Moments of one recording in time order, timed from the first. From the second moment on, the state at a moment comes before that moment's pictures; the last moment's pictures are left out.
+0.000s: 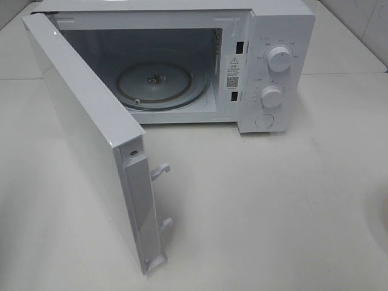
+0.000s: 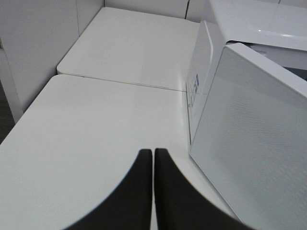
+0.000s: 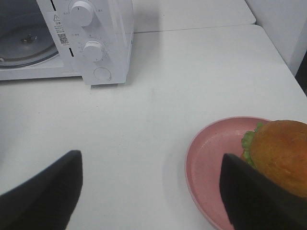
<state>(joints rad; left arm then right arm) 0.12 0.47 -0.39 -0.24 0.30 0.15 0.12 0.00 -0.49 -0.10 0.97 0.18</state>
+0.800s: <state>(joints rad) 0.12 0.82 -0.17 -0.11 -0.47 0.05 0.12 0.00 -0.49 -0.10 0.97 0.18</state>
